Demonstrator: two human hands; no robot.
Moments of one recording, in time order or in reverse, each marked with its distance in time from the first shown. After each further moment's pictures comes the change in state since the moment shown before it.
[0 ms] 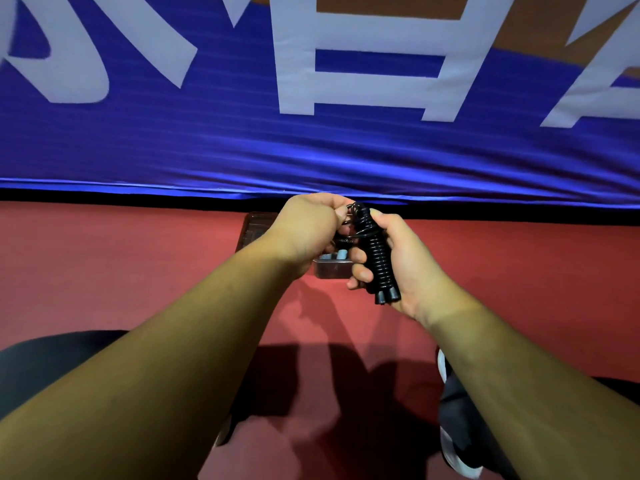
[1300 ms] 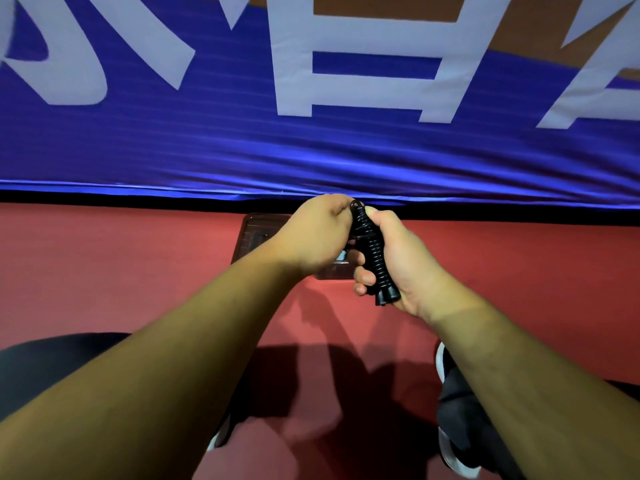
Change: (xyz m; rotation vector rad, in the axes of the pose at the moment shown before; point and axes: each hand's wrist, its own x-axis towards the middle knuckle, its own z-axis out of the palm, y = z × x) left_hand -0.027 0.017 0.009 0.444 -0.090 0.182; right_hand -0.011 -0.014 0.015 -0.099 0.137 0.043
